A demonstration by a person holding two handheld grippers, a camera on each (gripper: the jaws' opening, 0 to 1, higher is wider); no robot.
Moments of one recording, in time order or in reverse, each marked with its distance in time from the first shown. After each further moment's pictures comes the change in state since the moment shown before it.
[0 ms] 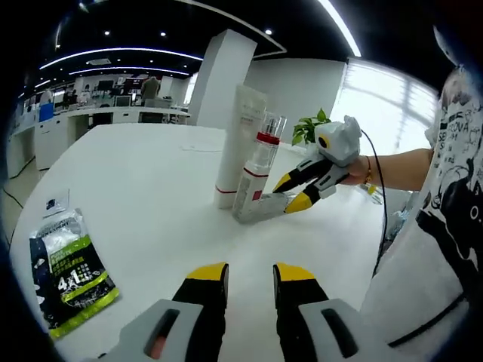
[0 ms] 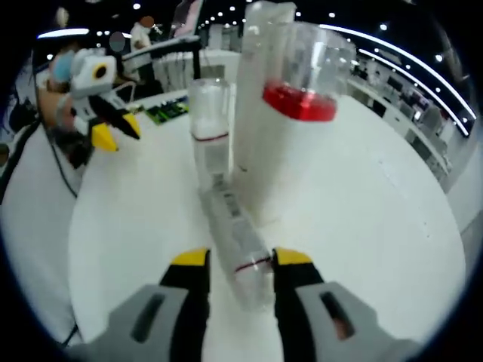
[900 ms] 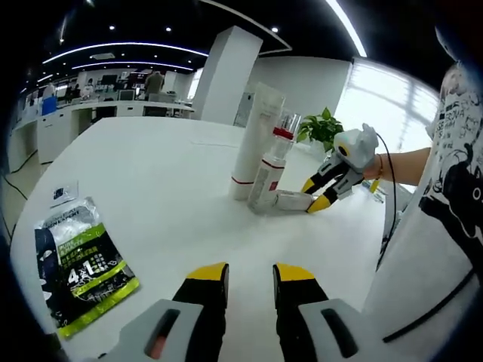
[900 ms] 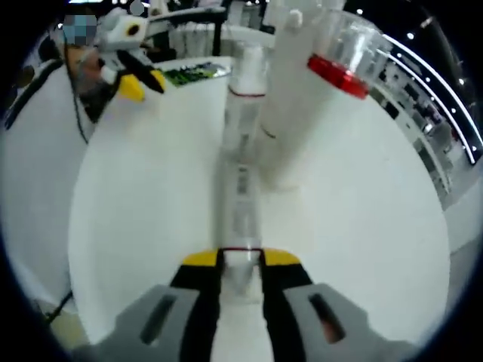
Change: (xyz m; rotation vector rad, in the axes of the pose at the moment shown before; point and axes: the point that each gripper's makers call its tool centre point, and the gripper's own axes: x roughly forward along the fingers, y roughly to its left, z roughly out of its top) left arm -0.005 0.022 -0.007 -0.010 0.034 -0.004; right arm -0.013 0.024 -0.033 -0.102 0.134 0.014
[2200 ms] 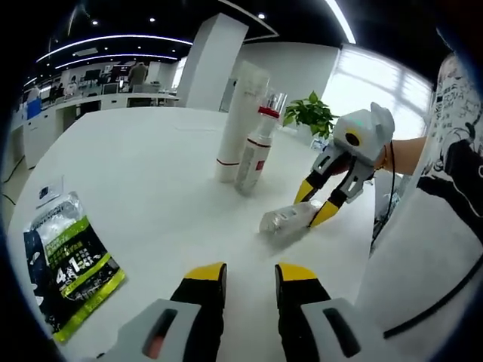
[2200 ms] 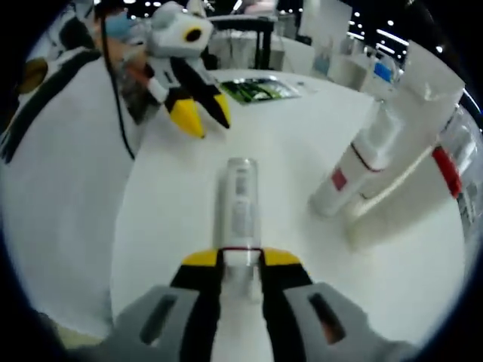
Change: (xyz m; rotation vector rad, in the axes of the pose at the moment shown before) left arm 0.004 -0.009 -0.020 0.051 0.095 -0.064; right arm 0.020 0.088 0.058 -0.142 -0.064 0.209
